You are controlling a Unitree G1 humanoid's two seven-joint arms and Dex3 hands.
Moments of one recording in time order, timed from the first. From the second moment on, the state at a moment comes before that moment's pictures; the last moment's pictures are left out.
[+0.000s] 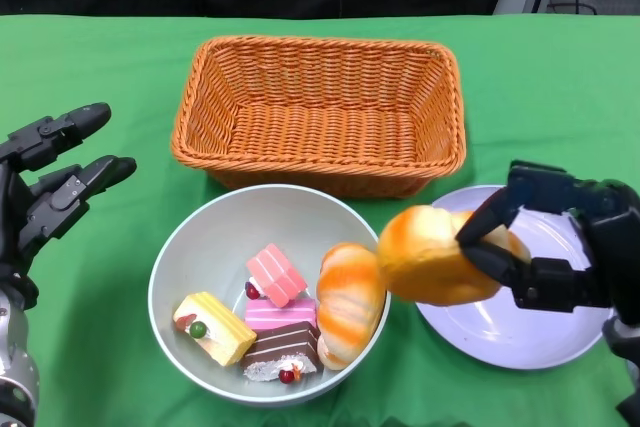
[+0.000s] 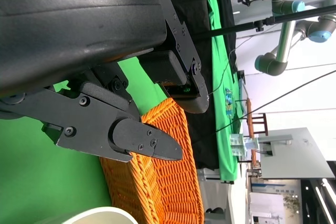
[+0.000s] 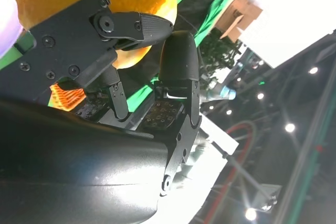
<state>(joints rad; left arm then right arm) -0.61 0.22 0.36 1.21 -0.20 -0.72 -0.40 -0.15 -0.29 0.16 0.19 -0.13 -0.79 -0.08</state>
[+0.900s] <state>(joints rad) -0.61 0.23 0.35 1.22 -0.19 -0.72 -0.40 -0.07 -0.22 0.04 0.15 -0.06 -0.39 0.07</state>
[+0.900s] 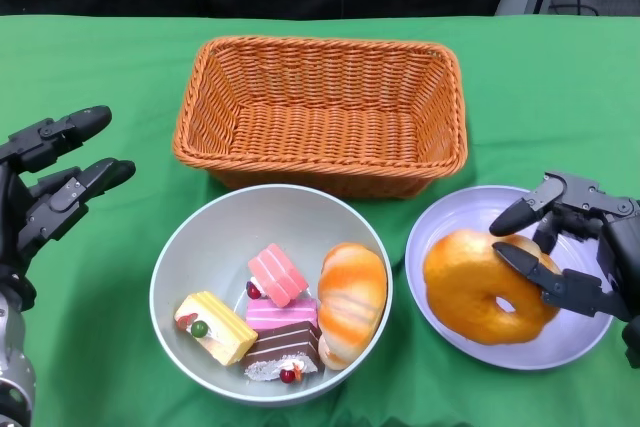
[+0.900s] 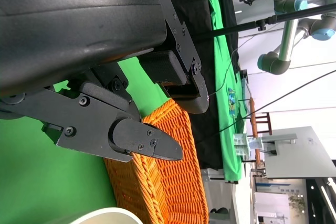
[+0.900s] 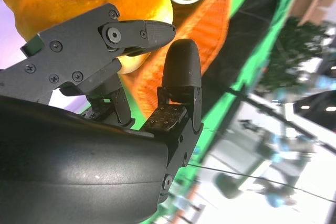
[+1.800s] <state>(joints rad) -0.61 0.24 0.33 1.23 -0.16 -0.74 -0.38 -0.10 -0.23 0.03 0.20 -0.33 -0.42 -0.07</state>
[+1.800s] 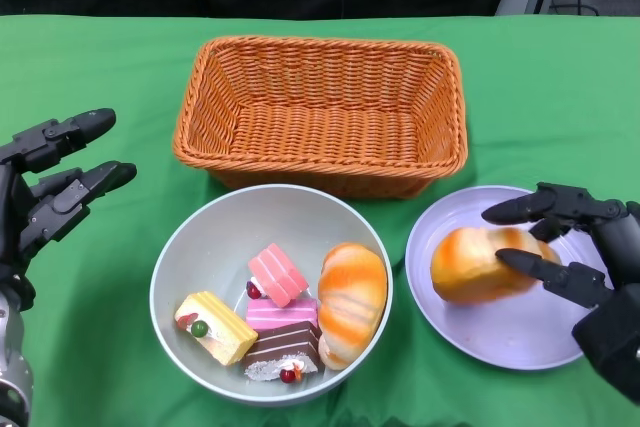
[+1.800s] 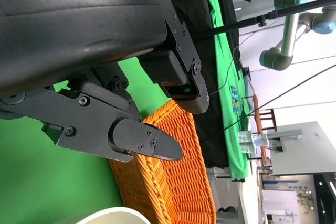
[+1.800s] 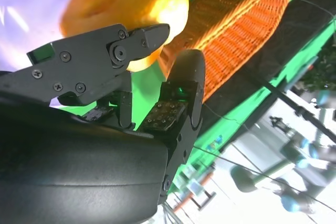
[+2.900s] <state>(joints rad) -0.61 0.24 0.34 1.23 -0.16 -0.74 -0.39 -0.07 -0.29 0.10 0.15 -0.58 -0.42 -0.17</state>
